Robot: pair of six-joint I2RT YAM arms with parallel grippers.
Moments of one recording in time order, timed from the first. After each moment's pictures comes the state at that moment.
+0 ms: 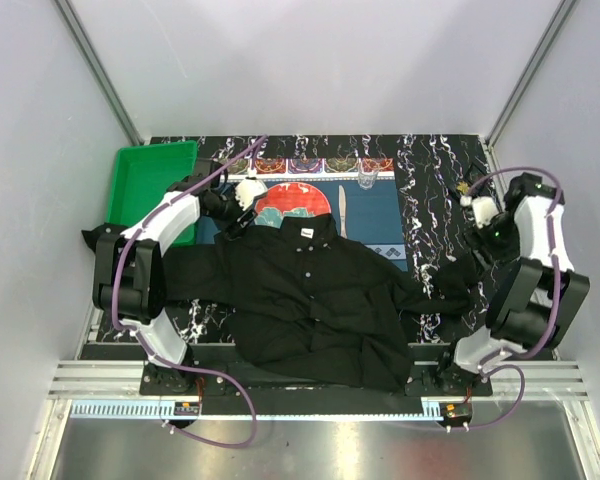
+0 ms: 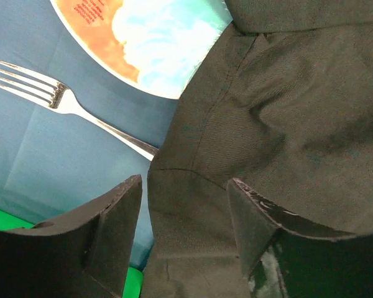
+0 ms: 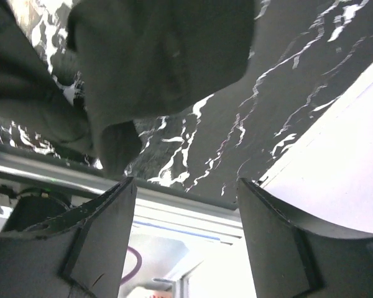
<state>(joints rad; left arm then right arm) -0.17 1.72 1.25 -0.60 0.41 0.78 -0.35 1.51 1.23 -1.19 -0.02 -0.82</state>
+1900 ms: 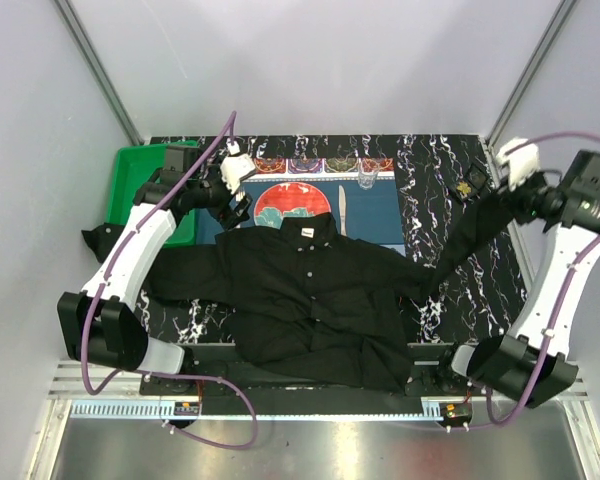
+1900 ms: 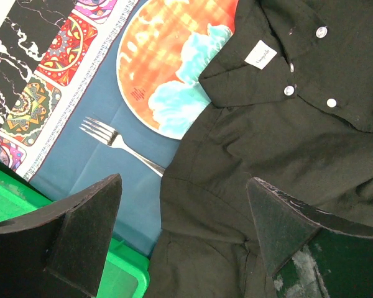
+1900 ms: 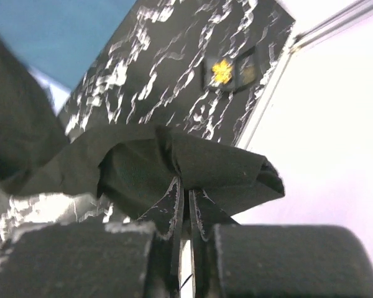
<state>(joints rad) -0.18 1.41 1.30 -0.66 0.54 0.65 -0.50 1.30 1.61 -1.04 -0.59 -0.91</state>
